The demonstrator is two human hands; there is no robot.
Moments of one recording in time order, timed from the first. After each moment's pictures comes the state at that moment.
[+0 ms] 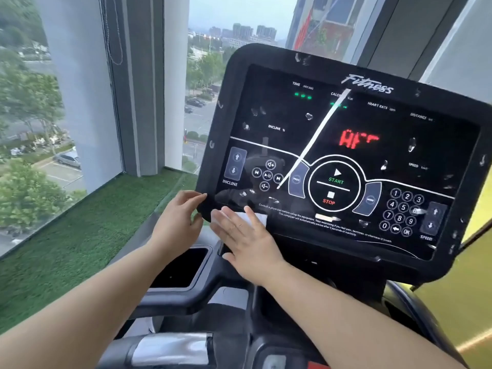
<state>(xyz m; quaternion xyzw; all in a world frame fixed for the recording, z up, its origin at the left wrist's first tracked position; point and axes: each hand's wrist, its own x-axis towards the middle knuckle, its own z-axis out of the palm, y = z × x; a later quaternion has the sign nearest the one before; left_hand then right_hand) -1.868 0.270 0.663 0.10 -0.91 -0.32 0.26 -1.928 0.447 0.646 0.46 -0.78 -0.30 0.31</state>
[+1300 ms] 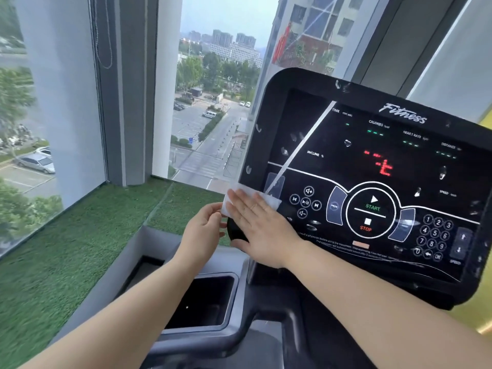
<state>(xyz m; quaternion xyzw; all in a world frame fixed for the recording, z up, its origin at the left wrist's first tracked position) -1.893 0.231 0.679 0.12 -0.67 -0.71 0.17 -1.962 0.365 0.707 0.46 -0.84 -0.22 0.20</state>
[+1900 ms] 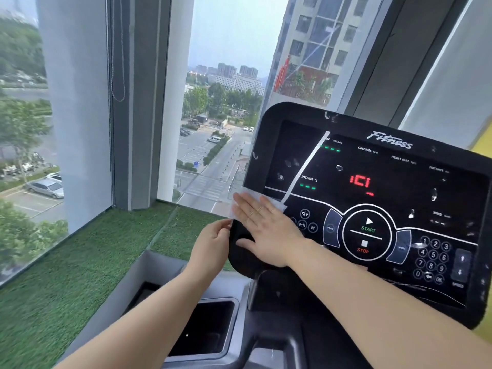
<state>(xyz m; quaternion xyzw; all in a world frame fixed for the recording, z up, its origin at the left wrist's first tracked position) -1.885 0.249 0.719 0.12 -0.71 -0.66 0.20 -1.965 0.366 0.755 0.44 -0.85 -0.25 0.17</state>
